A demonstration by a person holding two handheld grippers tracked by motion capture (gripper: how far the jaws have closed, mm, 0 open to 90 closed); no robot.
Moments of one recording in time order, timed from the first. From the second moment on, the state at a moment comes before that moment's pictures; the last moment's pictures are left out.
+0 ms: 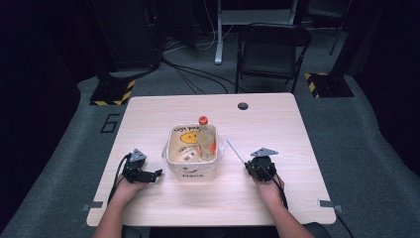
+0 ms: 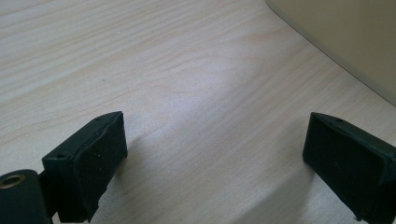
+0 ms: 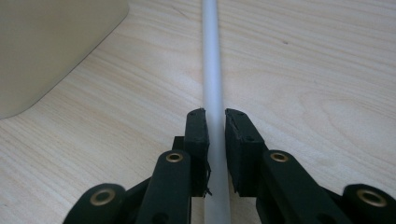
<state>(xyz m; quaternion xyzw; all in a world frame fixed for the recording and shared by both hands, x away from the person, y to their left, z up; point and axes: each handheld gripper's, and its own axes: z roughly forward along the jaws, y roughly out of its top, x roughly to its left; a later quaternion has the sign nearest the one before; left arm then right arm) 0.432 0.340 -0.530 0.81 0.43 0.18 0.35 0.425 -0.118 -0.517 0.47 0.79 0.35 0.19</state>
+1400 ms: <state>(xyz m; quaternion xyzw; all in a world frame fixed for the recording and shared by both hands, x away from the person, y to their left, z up) 0.432 0.340 -0.530 0.81 0.43 0.18 0.35 0.425 -0.138 -0.443 0.45 0.78 0.40 0.18</state>
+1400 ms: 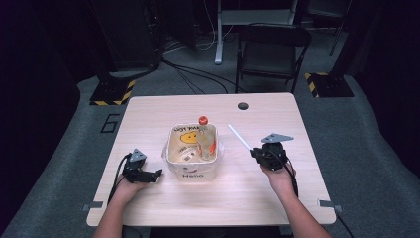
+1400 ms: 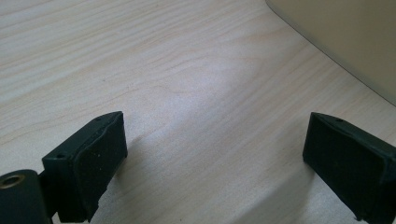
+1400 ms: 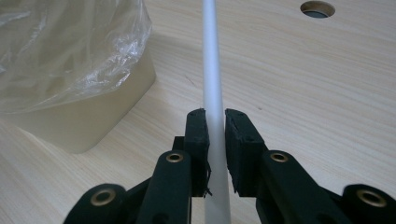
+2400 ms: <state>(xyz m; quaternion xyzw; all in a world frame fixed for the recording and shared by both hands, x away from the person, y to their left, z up) 0.432 0.340 -0.530 0.81 0.44 0.18 0.35 0.391 -0.133 -0.394 0.37 0.81 0.42 0.18</state>
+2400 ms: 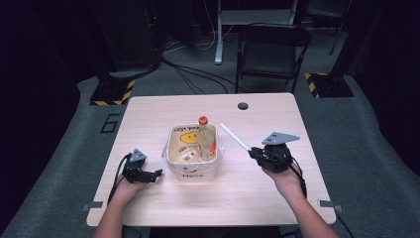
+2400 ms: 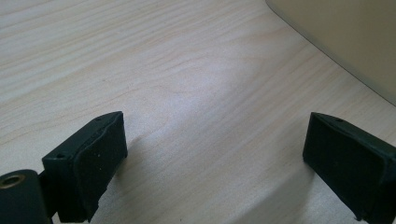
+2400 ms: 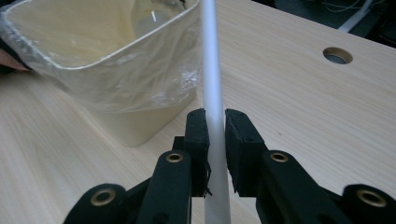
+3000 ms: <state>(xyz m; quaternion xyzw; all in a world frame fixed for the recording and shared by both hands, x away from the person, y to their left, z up) 0.432 0.340 -0.530 0.81 0.43 0.18 0.35 0.375 -0.120 -0.388 0.34 0.82 0.43 0.18</state>
